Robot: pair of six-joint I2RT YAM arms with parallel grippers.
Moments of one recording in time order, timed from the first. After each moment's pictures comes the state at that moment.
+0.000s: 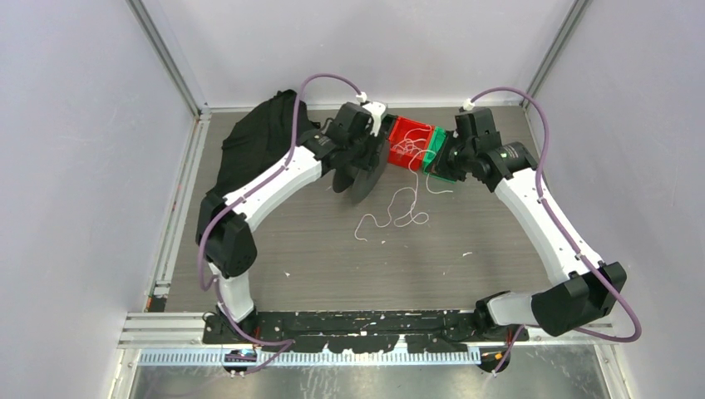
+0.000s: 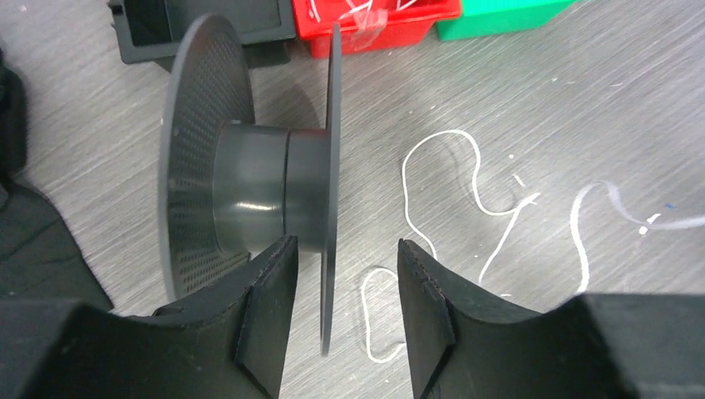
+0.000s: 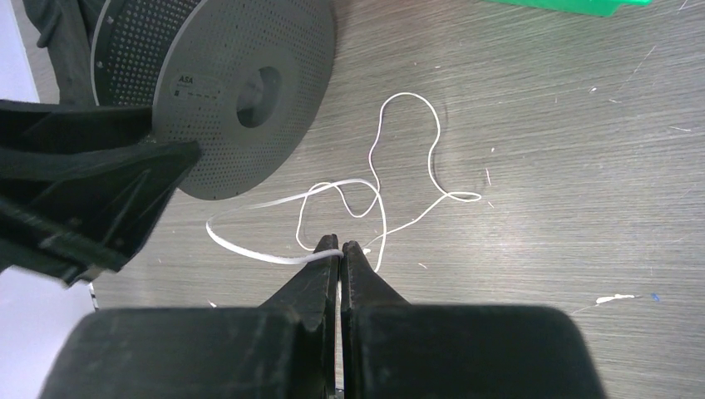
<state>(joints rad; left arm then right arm) -0.71 1.85 1.74 -0.58 -0.05 -0.16 0.33 1.33 1.39 -0.85 -0.03 0.64</state>
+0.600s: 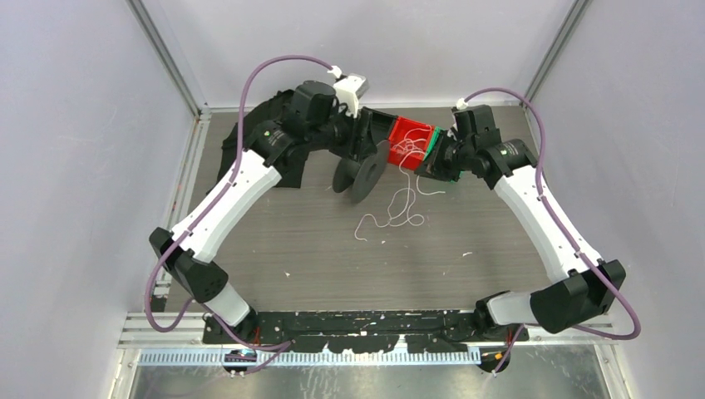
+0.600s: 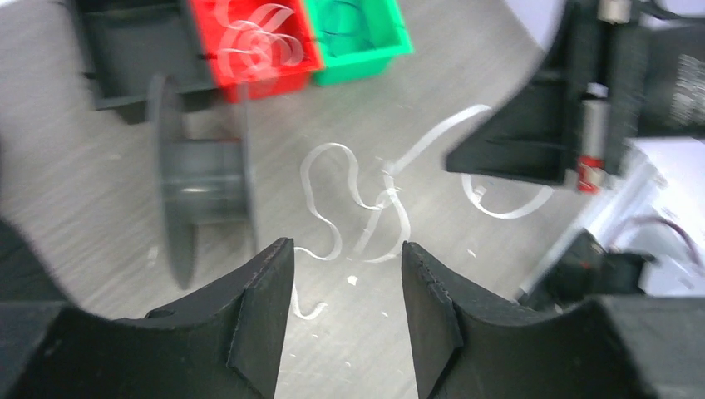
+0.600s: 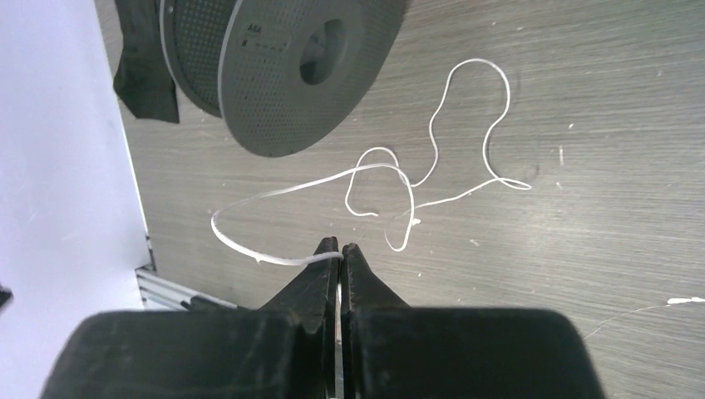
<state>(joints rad) -0.70 1.60 1.85 -0.72 0.10 -0.22 0.33 1.35 1.42 -0.86 -0.18 0.66</state>
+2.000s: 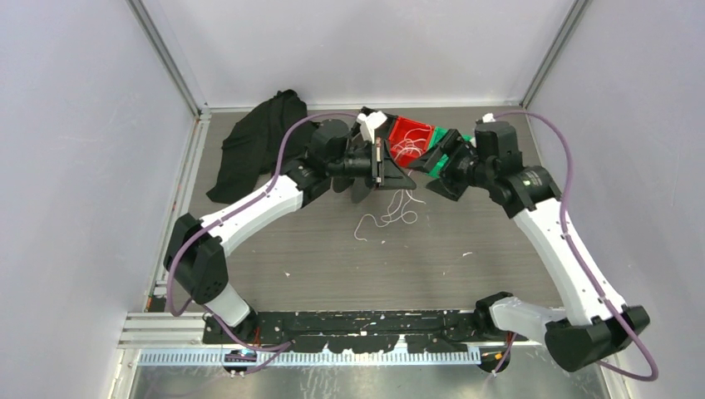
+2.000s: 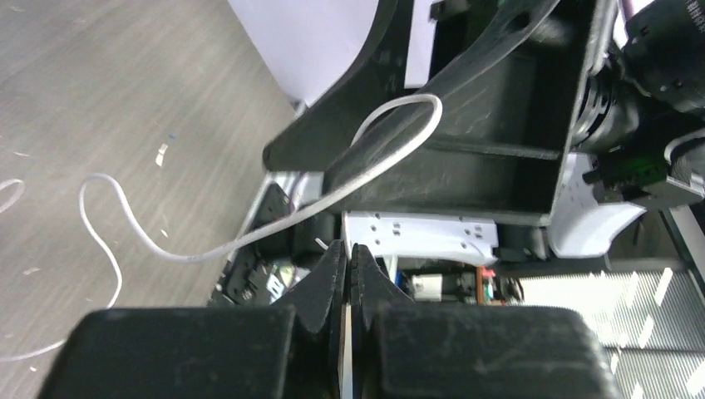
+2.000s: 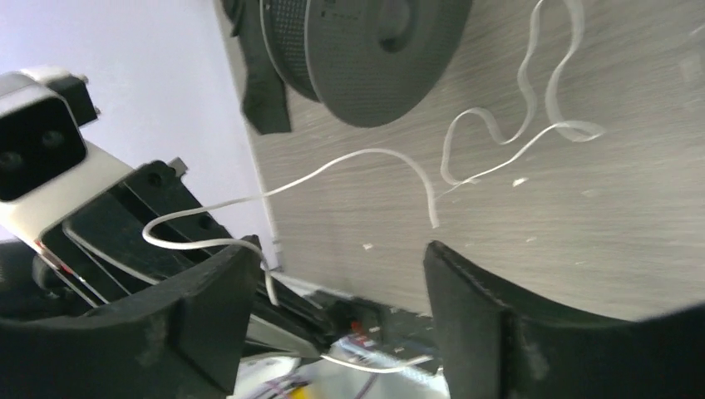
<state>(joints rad) -0.74 1.60 1.33 0.08 0.72 -0.99 0.34 1.14 1.28 -0.76 -0.27 1.03</state>
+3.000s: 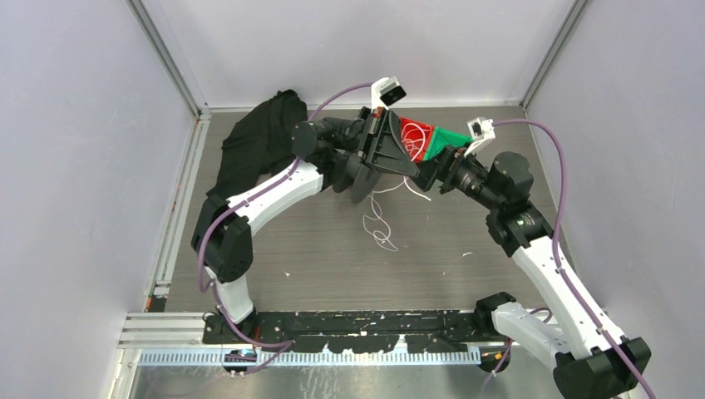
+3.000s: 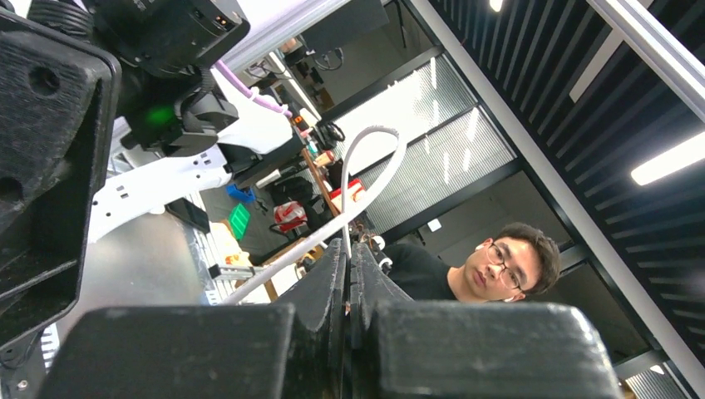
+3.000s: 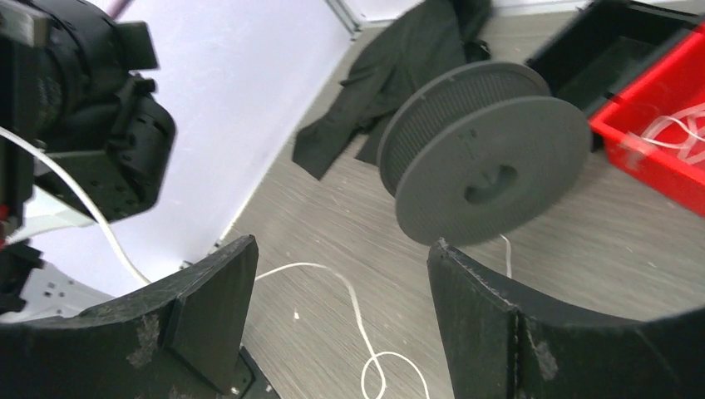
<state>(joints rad) -0.74 1.80 1.55 1.25 1.18 -2.04 0.32 0.87 0.88 -0.10 -0.43 0.56</state>
